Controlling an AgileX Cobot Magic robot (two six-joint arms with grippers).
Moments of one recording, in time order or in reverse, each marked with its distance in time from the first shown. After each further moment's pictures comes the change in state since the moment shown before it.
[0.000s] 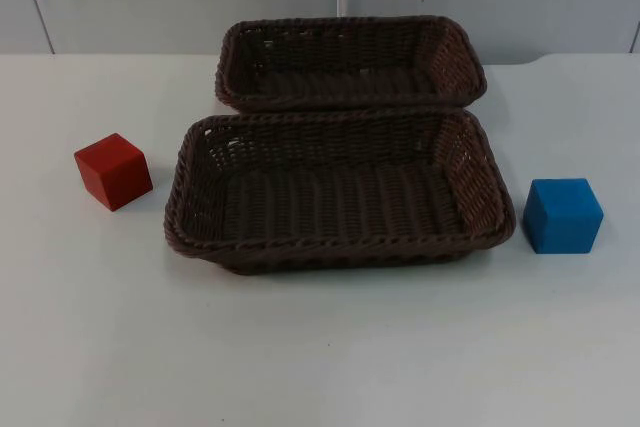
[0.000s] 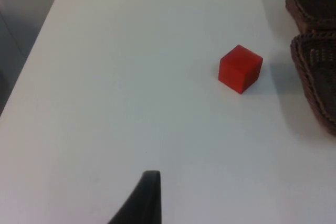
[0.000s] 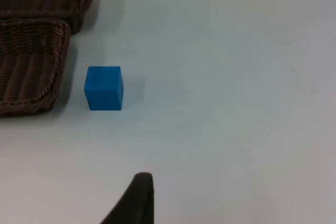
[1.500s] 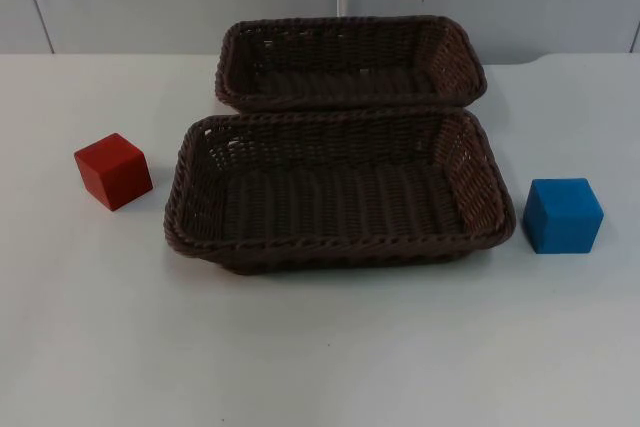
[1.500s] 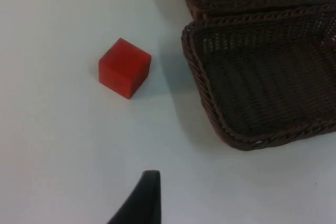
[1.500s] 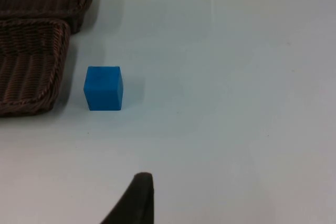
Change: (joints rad) right arm 0.000 0.000 0.000 -0.002 0.000 0.000; left arm 0.000 0.599 -0.015 -0.577 -0.298 0.516
